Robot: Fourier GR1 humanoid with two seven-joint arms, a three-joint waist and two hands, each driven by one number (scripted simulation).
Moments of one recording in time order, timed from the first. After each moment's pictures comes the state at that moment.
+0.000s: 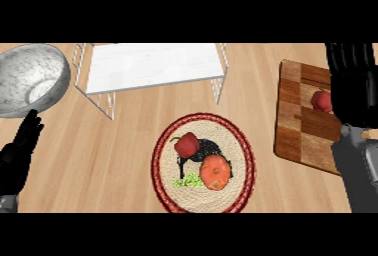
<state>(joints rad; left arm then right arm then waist) 0.01 0.52 -0.02 -1.35 0.20 0.18 -0.13 -0.43 -0.31 -0.04 -1.53 -0.35 -0.16 -0.12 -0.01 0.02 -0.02</state>
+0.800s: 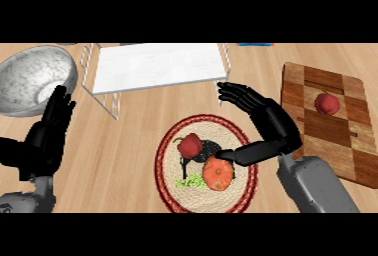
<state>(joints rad) -0.09 0.36 -0.09 -1.60 0.21 0.30 0.07 -0.37 -0.20 0.28 -1.49 -0.33 0.10 -0.03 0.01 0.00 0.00</state>
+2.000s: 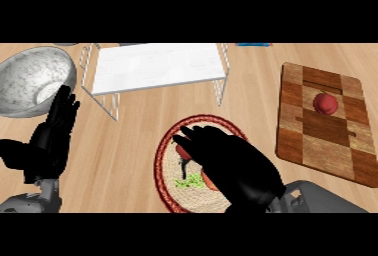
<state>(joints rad) -0.08 0.32 -0.11 -1.67 0.15 0.33 0.13 -0.62 -0.39 0.76 -1.92 0.23 0.36 0.82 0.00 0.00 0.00</state>
